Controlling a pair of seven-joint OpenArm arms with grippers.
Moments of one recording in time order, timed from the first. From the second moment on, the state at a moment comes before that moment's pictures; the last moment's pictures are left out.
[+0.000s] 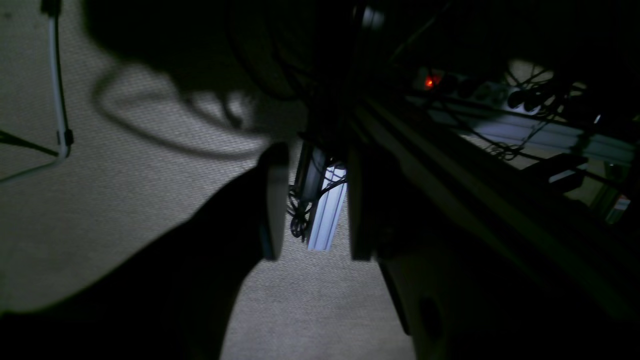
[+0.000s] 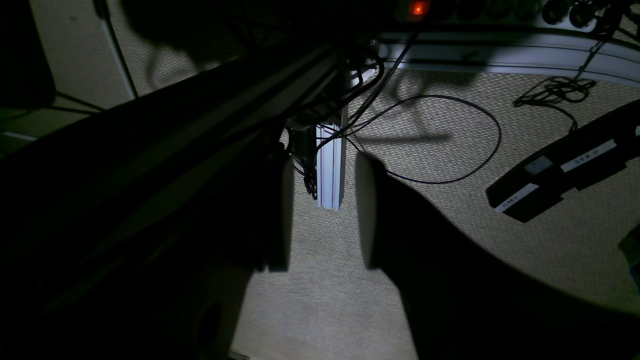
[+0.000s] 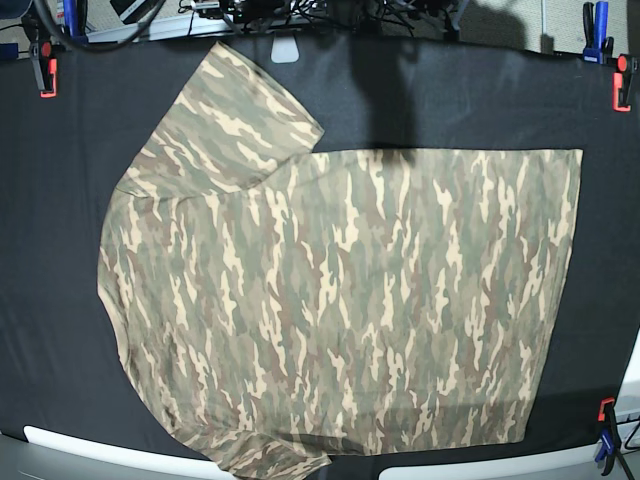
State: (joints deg) left arm 7.7 2.5 -10.3 12.2 -1.6 -4.5 -10.7; right arm -7.5 0.5 7.6 21.5 -4.2 12.7 -8.7
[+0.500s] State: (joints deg) left arm 7.9 2.5 -10.3 12.2 2.9 -4.5 -8.4; right arm -7.6 0.5 7.6 21.6 -4.2 12.7 -8.7
